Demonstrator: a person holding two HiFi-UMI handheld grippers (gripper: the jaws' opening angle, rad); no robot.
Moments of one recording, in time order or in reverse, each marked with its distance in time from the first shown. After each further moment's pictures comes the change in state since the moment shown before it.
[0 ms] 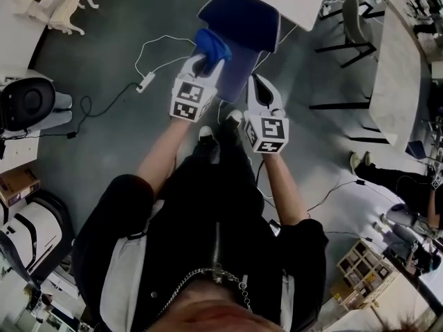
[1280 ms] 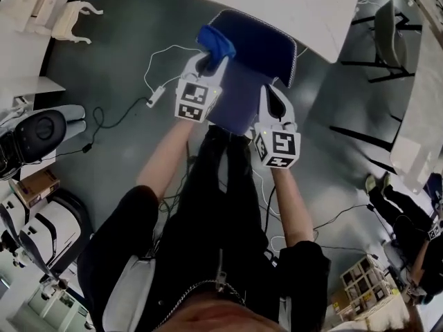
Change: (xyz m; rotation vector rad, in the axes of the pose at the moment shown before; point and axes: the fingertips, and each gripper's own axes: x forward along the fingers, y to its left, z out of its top) left arm 0.233 0.117 -0.016 0.054 0.094 0.061; right arm 0.189 -0.151 -0.032 0.128 0.081 0.002
